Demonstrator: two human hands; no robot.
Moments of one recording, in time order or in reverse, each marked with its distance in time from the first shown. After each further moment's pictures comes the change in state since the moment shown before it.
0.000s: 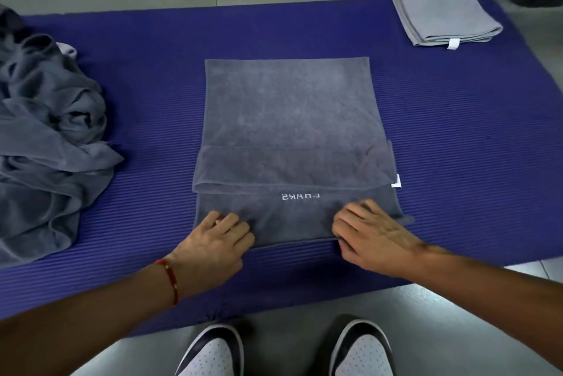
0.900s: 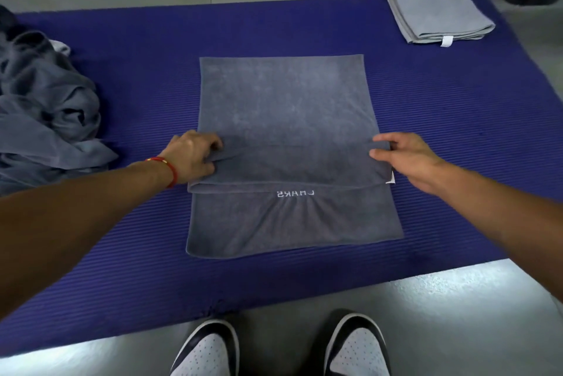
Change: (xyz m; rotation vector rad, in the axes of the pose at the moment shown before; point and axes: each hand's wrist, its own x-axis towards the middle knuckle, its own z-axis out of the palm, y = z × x) left_hand 0.074 -0.142 -0.006 -0.307 -0.295 -0.563; right_hand 0.033 0.124 -0.031 1.181 0.156 1.142
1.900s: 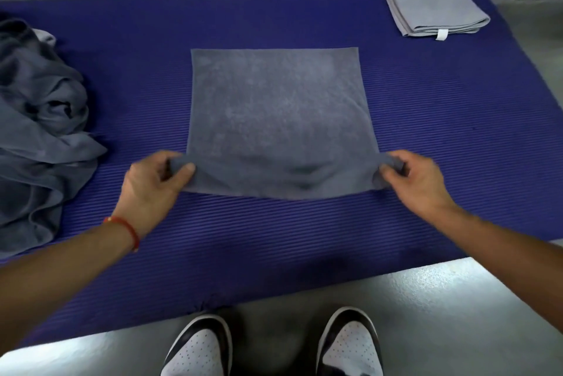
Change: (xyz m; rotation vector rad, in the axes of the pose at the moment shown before) left_hand -0.099 0.037 0.011 -0.715 0.484 -0.340; right_hand -0.055 0.038 -0.001 -0.410 0.305 -0.310
